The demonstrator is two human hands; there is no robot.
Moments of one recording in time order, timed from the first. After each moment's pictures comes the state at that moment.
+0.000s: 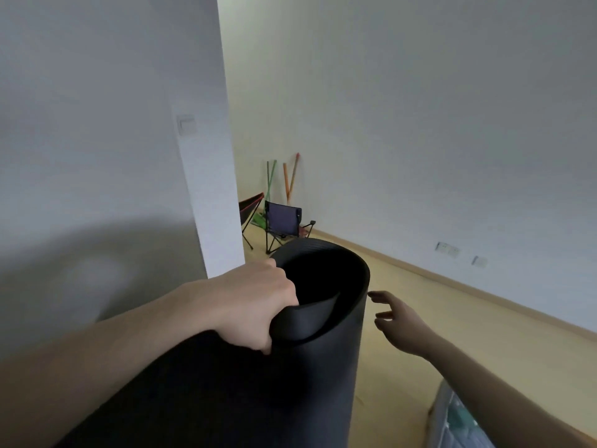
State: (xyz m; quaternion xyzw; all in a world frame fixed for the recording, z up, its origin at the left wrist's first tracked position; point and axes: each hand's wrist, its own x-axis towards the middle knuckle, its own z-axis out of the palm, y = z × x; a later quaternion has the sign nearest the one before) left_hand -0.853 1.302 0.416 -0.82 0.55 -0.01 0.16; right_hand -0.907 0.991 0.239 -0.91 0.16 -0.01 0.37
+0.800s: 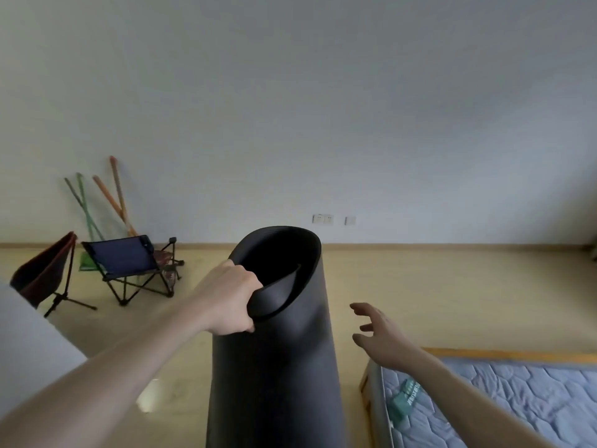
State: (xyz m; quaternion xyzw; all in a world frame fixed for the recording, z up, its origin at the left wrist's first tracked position) left_hand -0.546 0.926 0.317 -0.77 0.64 0.02 0.05; right_hand -0.810 0.752 0.186 -0.82 0.42 -0.06 0.39
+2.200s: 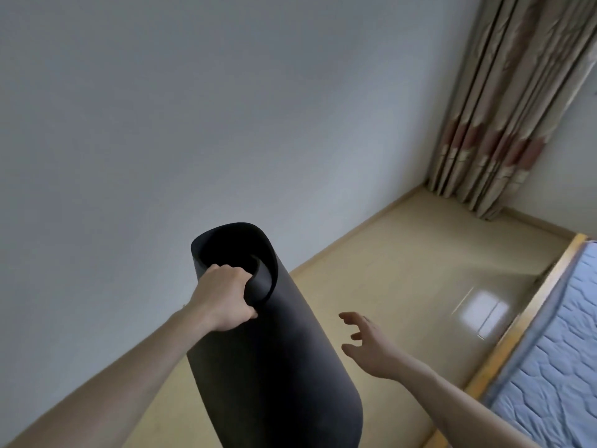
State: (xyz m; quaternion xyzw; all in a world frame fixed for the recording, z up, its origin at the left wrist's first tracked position) left_hand -0.413 0.143 0.259 -0.61 0.79 0.03 -0.02; right_hand -0.712 0.198 0.126 -0.63 0.64 -0.15 0.42
